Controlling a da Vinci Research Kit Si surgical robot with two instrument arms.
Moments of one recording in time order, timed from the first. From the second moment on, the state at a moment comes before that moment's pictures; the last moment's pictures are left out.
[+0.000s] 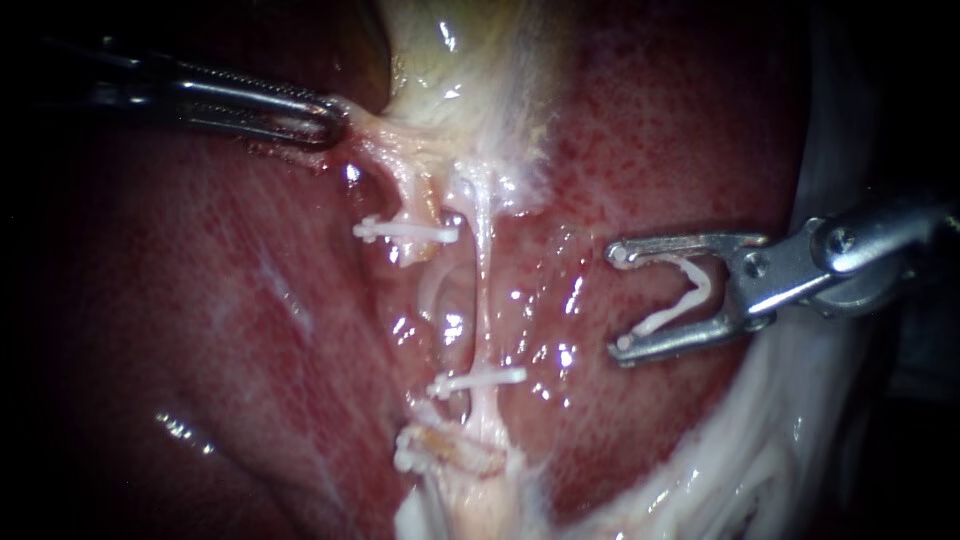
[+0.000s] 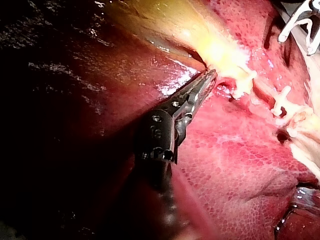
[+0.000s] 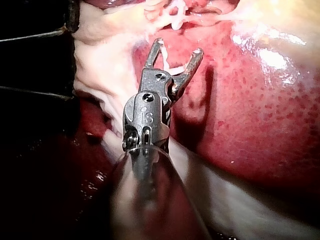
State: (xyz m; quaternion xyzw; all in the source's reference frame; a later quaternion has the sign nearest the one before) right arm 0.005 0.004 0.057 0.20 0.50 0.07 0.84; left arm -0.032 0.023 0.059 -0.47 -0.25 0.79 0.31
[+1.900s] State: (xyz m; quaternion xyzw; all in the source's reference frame) right arm 0.019 0.003 0.060 0.46 0.55 0.23 0.66; left arm -0.028 0.025 0.052 -0.49 -0.23 0.78 0.33
